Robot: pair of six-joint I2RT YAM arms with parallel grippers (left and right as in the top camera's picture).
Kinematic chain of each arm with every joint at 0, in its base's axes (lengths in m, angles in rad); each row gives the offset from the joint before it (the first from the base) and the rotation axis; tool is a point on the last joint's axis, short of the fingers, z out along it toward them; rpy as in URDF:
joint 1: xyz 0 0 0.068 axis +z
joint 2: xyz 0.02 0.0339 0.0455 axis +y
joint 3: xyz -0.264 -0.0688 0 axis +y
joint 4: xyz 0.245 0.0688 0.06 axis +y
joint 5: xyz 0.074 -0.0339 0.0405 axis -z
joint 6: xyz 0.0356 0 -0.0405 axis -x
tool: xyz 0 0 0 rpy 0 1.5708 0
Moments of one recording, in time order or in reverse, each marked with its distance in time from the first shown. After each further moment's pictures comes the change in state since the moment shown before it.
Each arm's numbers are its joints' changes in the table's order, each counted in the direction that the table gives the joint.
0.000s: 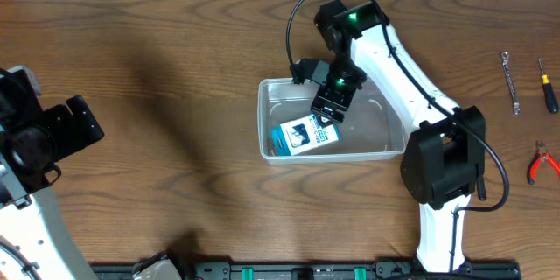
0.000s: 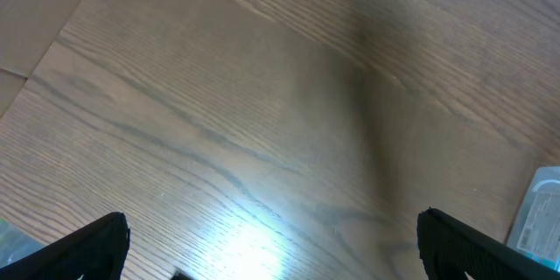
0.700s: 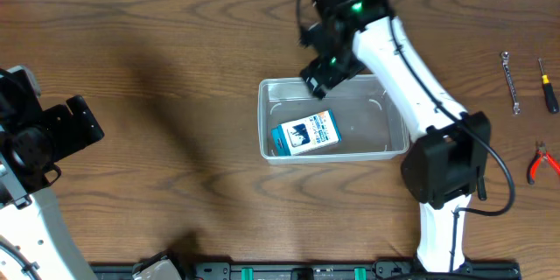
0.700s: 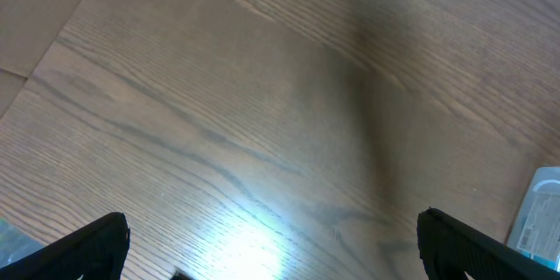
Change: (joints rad) left arm 0.000 0.000 0.000 0.000 0.000 0.000; right arm -0.020 -0.002 -0.157 -0.047 0.155 -0.565
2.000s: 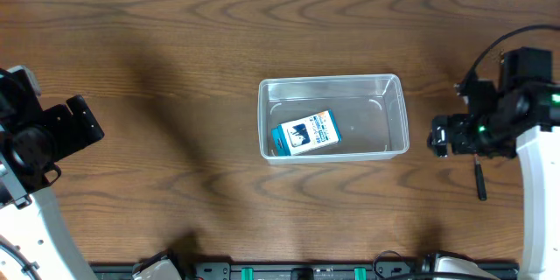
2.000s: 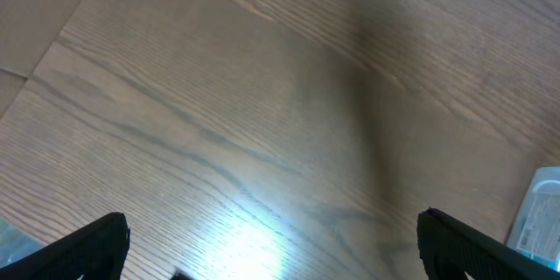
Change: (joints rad) left arm 0.000 0.000 0.000 0.000 0.000 0.000; right arm -0.587 -0.792 0.769 0.000 -0.050 0.008
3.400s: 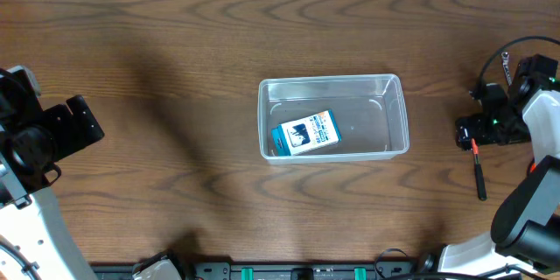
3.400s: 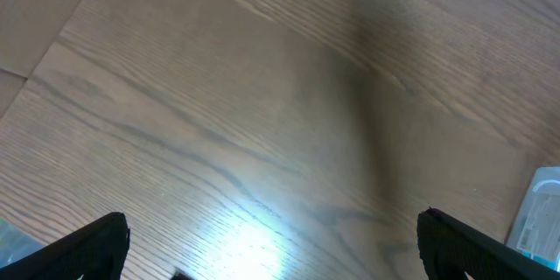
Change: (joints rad) left arm 0.000 0.000 0.000 0.000 0.000 0.000; right arm -0.249 0.395 0.105 -0.430 0.136 0.365
